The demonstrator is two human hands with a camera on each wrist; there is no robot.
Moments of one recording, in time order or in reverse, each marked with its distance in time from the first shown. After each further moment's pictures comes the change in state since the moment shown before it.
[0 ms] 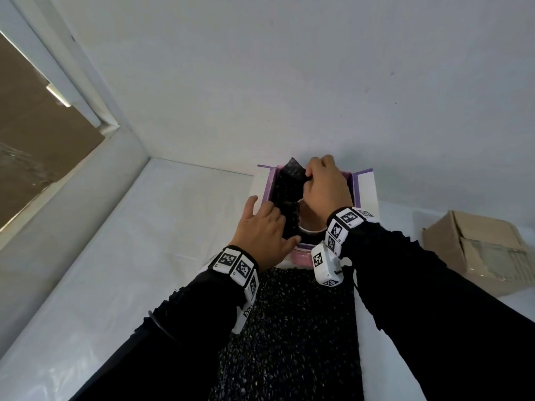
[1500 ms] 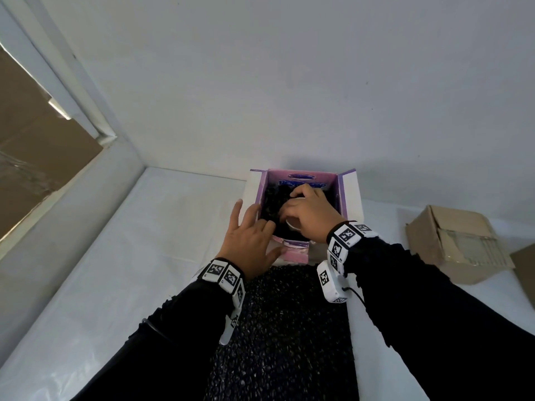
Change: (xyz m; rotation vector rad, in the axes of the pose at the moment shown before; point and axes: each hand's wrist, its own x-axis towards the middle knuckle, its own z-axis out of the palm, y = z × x) left_hand -0.031 -0.002 -0.002 0.050 0.031 0.005; right_hand -0.047 -0.001 -0.020 -0.168 -0.422 -0.397
